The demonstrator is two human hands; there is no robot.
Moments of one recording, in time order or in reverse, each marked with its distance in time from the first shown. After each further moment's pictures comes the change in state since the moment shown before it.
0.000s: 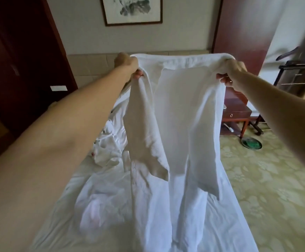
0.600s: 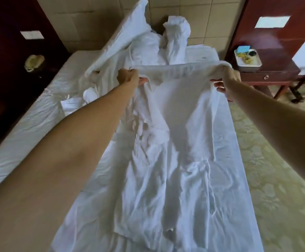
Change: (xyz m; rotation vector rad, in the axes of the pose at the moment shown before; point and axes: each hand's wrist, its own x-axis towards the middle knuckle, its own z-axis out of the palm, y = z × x) left_hand 0.225 -0.271 0.306 -0.249 0.066 -0.493; right_hand 0.333 0.252 0.197 0.071 -0.158 0.356
